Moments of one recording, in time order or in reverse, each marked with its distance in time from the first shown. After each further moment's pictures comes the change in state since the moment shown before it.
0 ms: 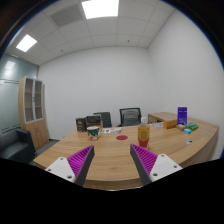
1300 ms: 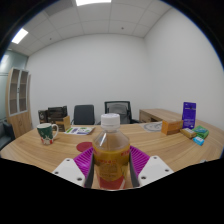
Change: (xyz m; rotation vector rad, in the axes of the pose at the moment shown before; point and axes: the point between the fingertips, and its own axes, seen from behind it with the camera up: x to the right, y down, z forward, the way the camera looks) arm 0.175 0.031 0.302 -0.062 0.085 -0.048
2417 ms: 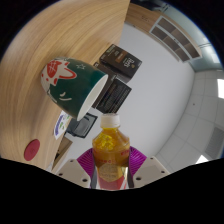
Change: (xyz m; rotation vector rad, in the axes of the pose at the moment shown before) arm -0.258 -0.133 0.161 0.122 0.300 -2.145
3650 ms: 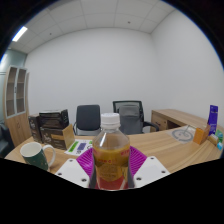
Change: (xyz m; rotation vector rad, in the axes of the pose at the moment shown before) arm -0.169 0.069 0.010 -0.103 -0.333 2.150
